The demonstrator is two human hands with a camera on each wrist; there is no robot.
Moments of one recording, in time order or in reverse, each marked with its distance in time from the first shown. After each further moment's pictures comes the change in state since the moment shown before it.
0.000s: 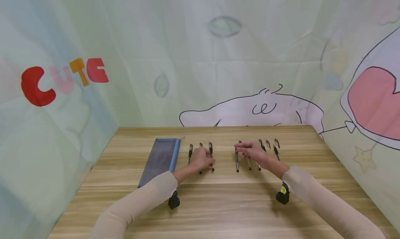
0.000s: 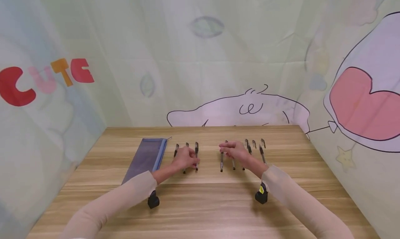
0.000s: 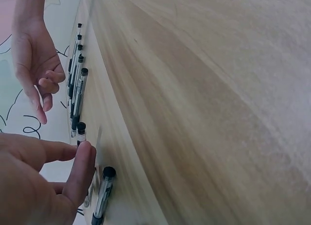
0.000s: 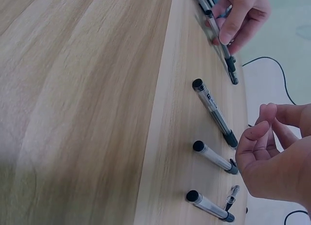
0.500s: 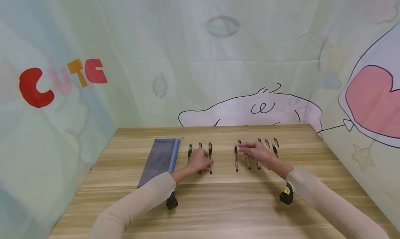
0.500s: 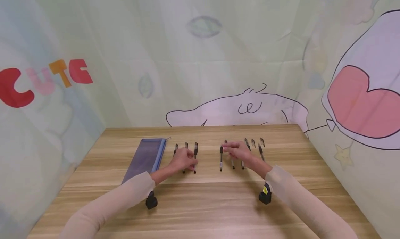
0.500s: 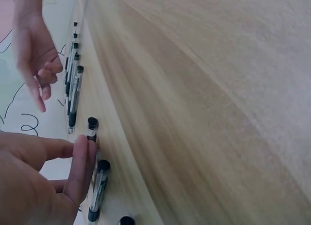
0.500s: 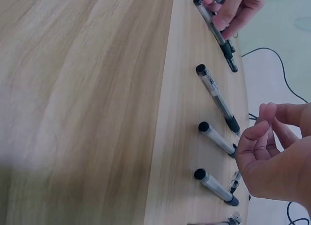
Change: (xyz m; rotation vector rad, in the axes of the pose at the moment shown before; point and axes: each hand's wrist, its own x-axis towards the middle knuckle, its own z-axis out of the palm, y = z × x) left_hand -0.005 -0.005 -0.003 -0.013 -0.014 0.045; right_hand -0.008 0.004 -0.013 -0.042 0.004 0.001
